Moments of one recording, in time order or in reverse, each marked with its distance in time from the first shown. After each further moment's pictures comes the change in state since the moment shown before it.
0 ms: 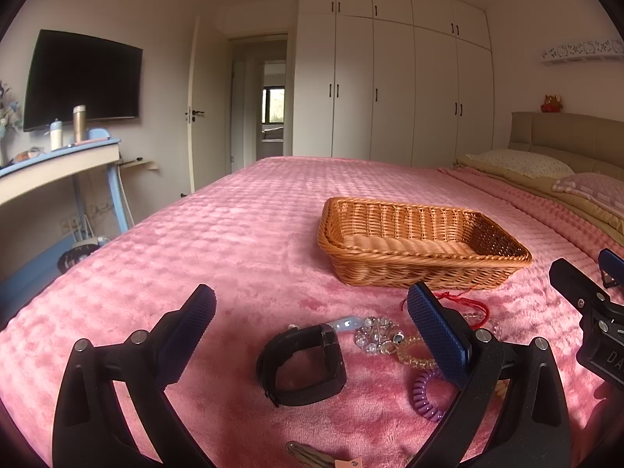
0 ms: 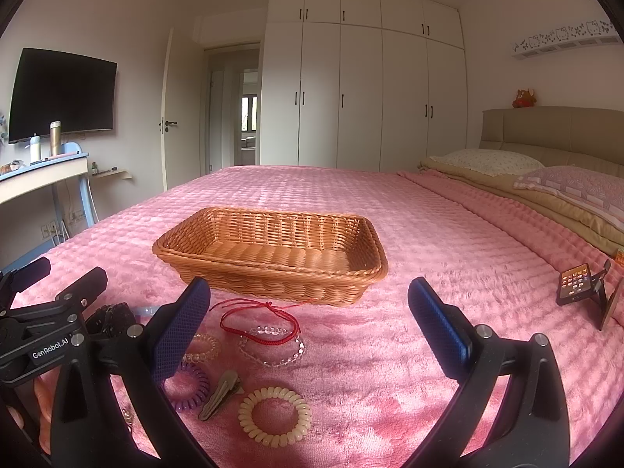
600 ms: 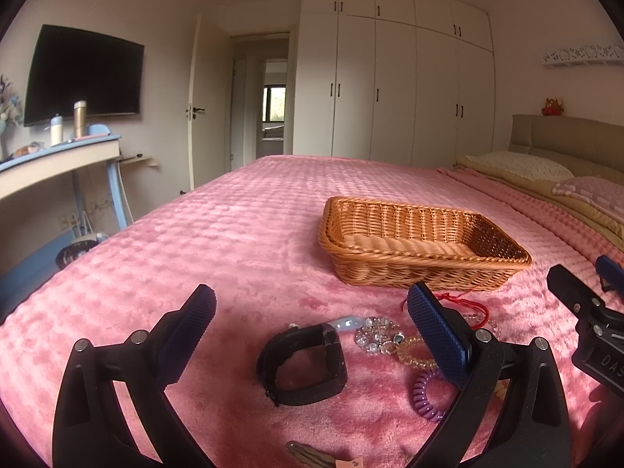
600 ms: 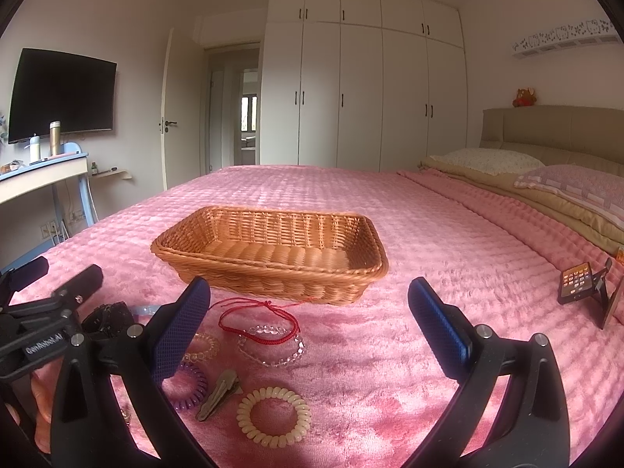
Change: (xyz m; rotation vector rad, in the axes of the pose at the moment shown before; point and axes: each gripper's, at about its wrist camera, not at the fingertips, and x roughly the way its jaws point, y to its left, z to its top) left arm 0.004 0.004 -0.002 -0.013 -0.006 -0.002; right arm 0.007 -0.004 -0.004 0.011 0.017 -0.002
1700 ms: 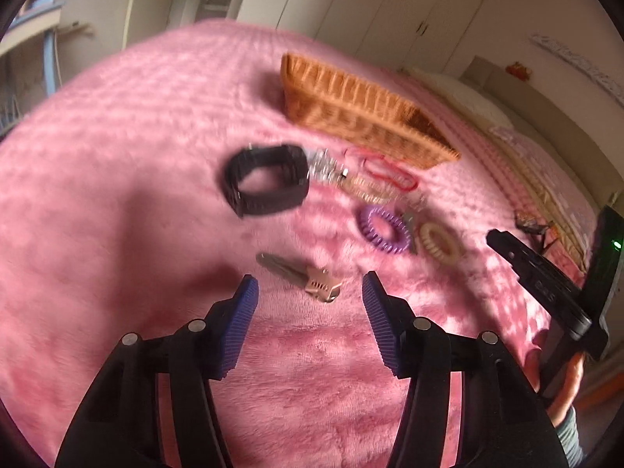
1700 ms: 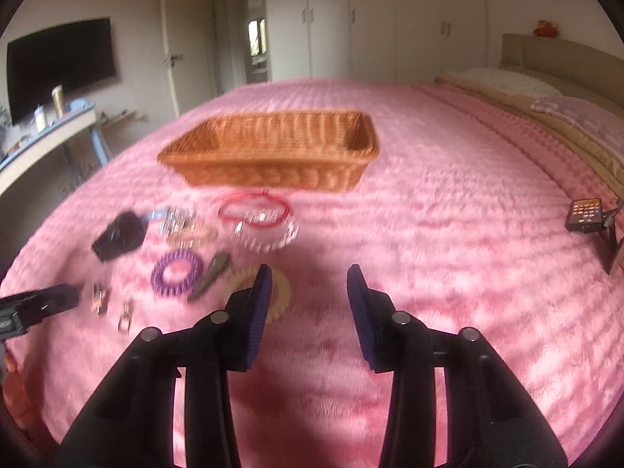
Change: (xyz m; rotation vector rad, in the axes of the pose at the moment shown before) left arm -0.013 0.038 -0.048 -0.141 0.548 -0.337; right arm -0.011 -0.030 -0.038 0.008 0.371 0.108
